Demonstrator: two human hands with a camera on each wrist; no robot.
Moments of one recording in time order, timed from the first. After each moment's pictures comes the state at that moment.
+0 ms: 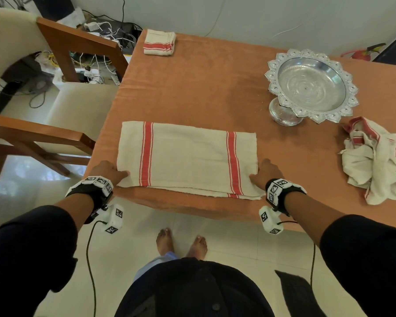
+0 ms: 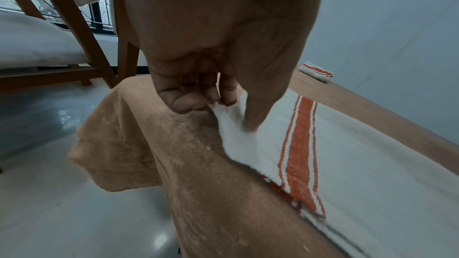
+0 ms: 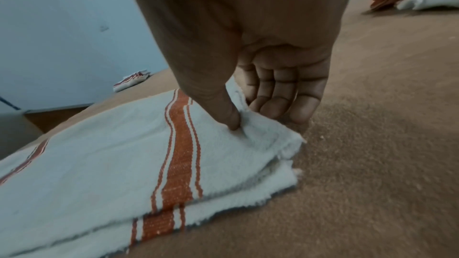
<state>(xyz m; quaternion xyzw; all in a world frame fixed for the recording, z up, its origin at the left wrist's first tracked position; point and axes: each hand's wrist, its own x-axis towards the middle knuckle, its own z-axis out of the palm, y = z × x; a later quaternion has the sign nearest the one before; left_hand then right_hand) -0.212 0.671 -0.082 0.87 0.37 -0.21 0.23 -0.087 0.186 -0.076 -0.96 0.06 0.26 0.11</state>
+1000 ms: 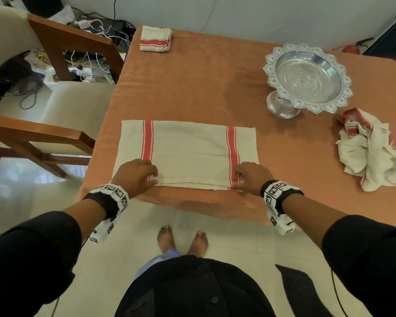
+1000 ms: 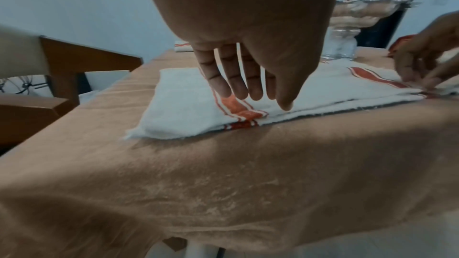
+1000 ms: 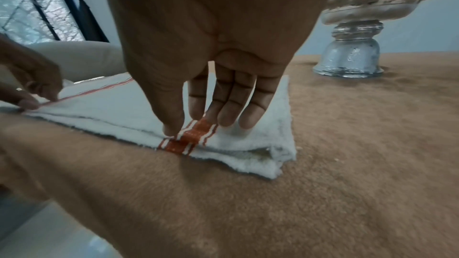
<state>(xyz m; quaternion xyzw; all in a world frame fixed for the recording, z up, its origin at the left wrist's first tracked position) -0.229 0.616 -0.064 0.98 -0.09 -0.11 0.10 -0.133 0.217 -0.056 -0.94 -0.23 0.25 0.09</state>
